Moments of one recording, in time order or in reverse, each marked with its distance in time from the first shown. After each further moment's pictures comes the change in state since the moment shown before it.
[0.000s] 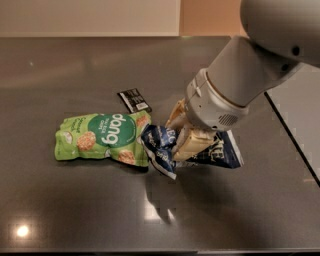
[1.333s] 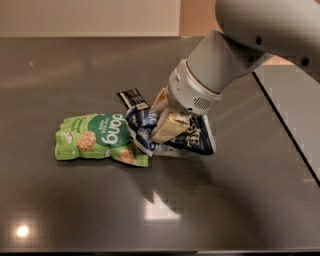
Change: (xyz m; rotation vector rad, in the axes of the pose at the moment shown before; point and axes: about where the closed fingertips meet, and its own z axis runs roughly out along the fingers) arm -0.019 -0.048 0.025 -0.016 -0.094 0.067
